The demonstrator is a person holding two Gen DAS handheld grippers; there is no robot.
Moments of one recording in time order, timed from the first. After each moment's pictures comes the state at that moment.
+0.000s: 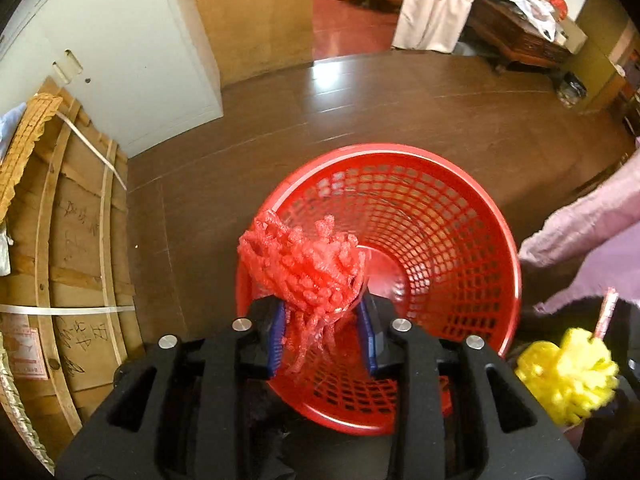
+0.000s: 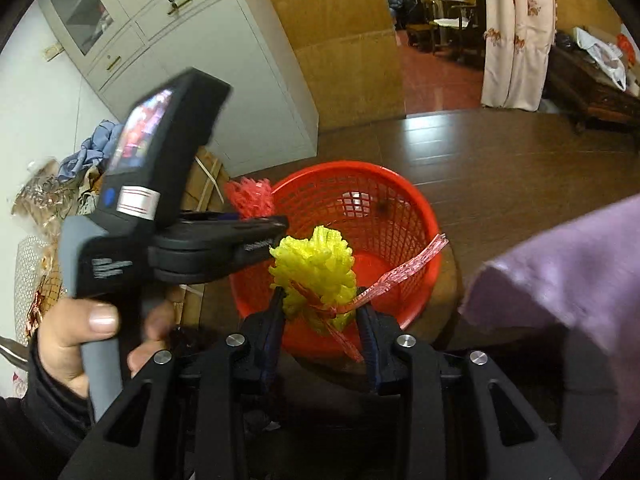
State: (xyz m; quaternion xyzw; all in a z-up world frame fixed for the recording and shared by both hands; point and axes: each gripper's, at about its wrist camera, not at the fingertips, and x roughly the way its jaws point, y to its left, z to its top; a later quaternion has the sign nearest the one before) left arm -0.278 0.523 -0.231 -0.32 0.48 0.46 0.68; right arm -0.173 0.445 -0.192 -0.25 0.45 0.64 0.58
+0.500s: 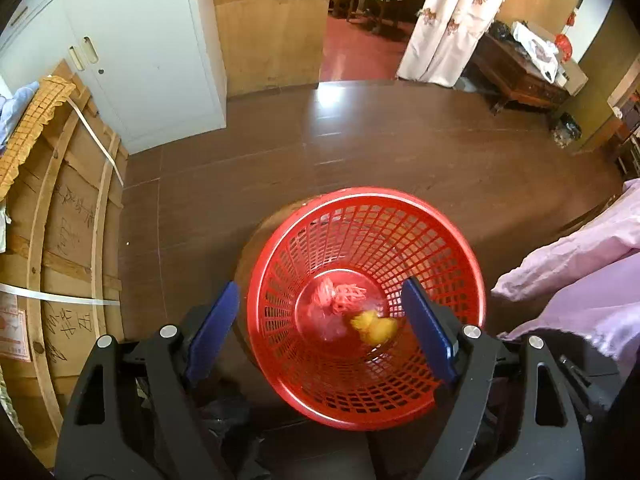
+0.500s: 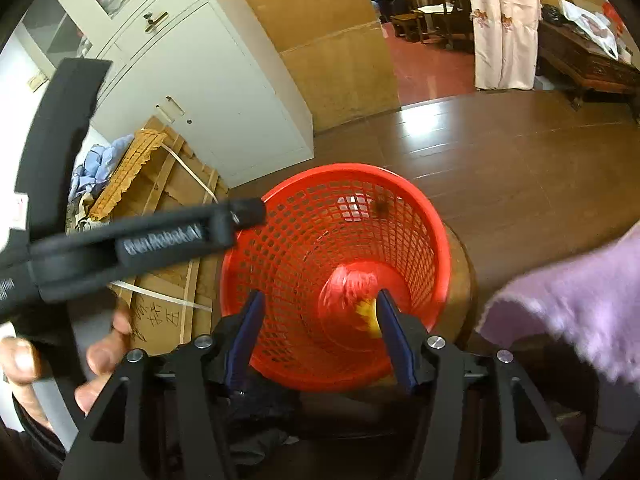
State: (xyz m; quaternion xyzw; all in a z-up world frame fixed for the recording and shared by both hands) left arm -0.291 0.523 -0.195 -0.35 0.42 0.47 0.69; right arm -0.160 0.447 -0.205 -0.21 0.48 0.62 0.58
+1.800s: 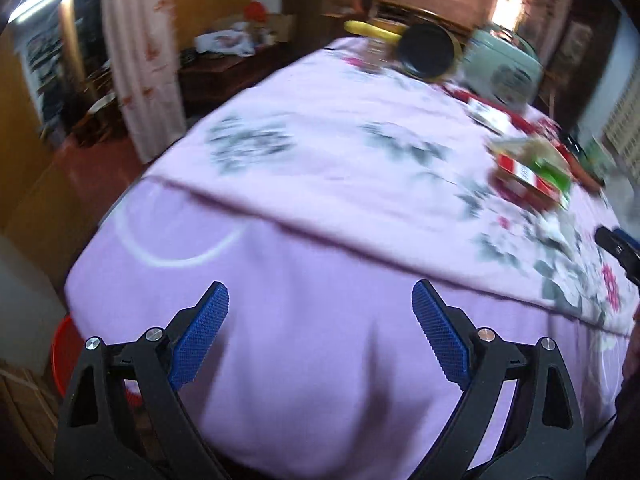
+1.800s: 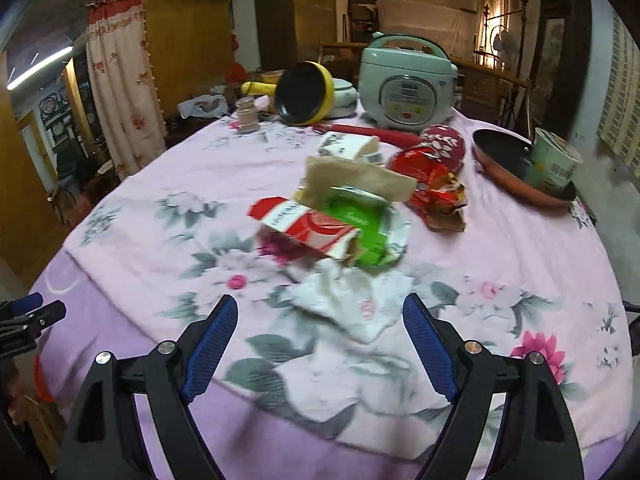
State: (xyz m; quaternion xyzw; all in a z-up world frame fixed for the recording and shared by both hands) left arm -0.001 0.147 -0.048 -0.09 0.44 0.11 0.89; right arm 0.077 -0.128 -0.026 -0.05 0.38 0.15 0.91
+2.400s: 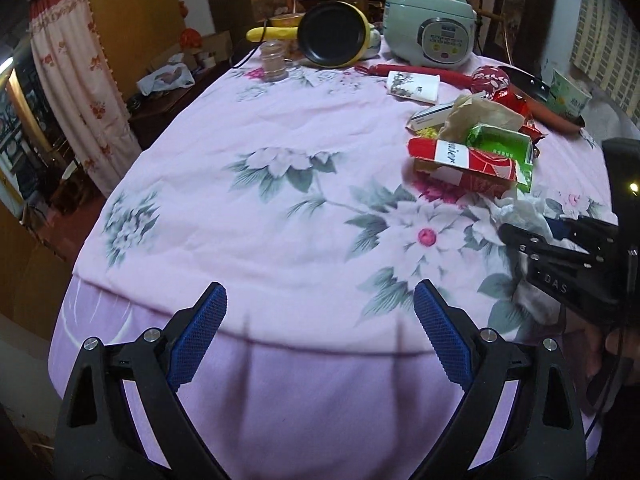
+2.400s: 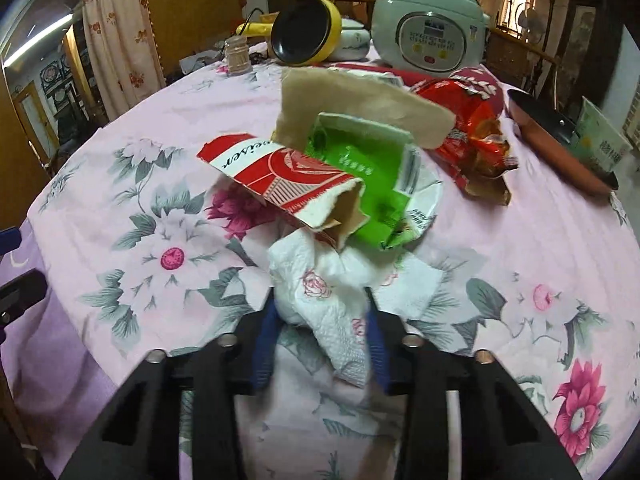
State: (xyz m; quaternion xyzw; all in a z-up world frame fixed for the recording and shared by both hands) left arm 0.066 0.053 -0.045 0.01 0.45 0.06 0.89; right arm 0.137 -0.121 -0.087 -0.08 0.44 0.17 0.88
